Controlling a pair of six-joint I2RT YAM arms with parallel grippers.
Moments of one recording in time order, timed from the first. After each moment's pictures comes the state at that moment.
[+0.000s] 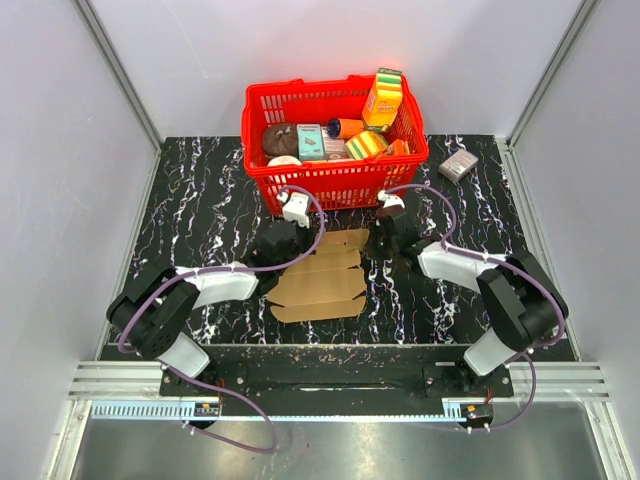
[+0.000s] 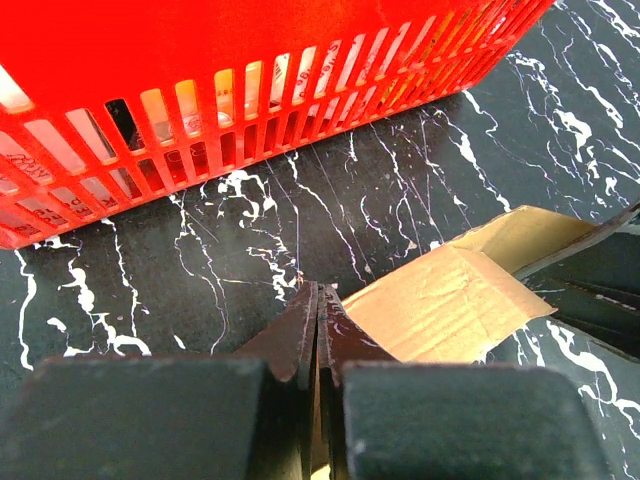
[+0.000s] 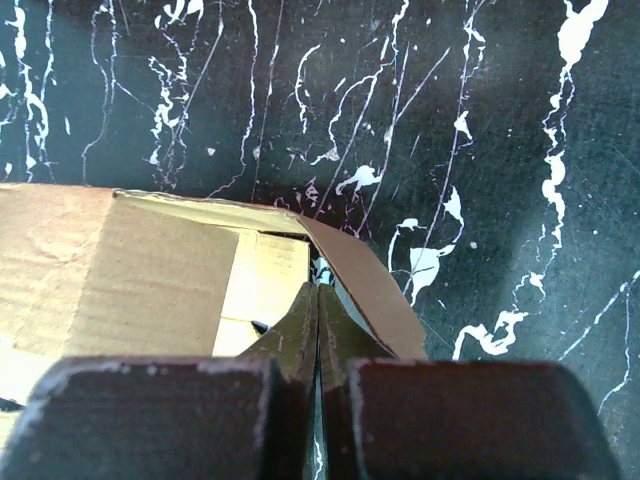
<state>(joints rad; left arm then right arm) -0.70 1.54 0.66 0.60 -0.21 -0.27 0.56 1.58 0.80 0.06 0.04 0.50</state>
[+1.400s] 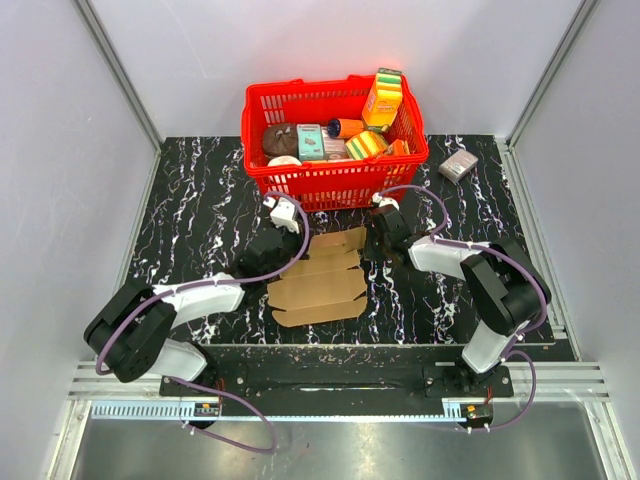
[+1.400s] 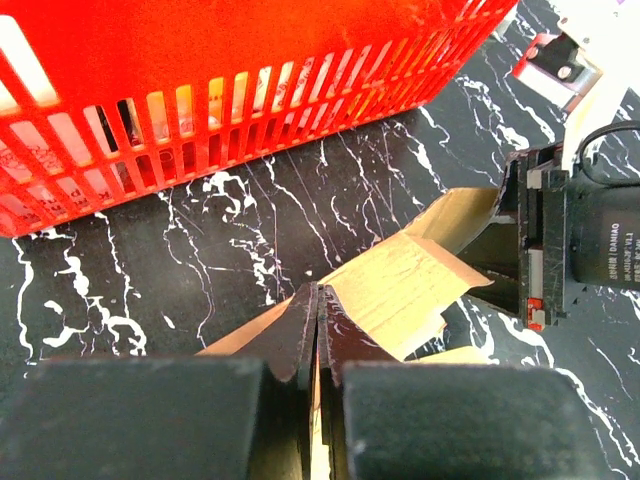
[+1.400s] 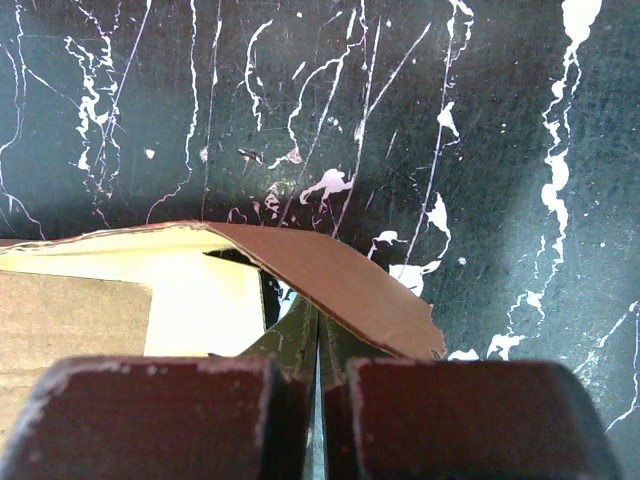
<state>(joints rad) -0.70 1.39 0.56 0.61 -0.17 -0.31 0.56 1.71 0.87 0.02 0.07 0.48</state>
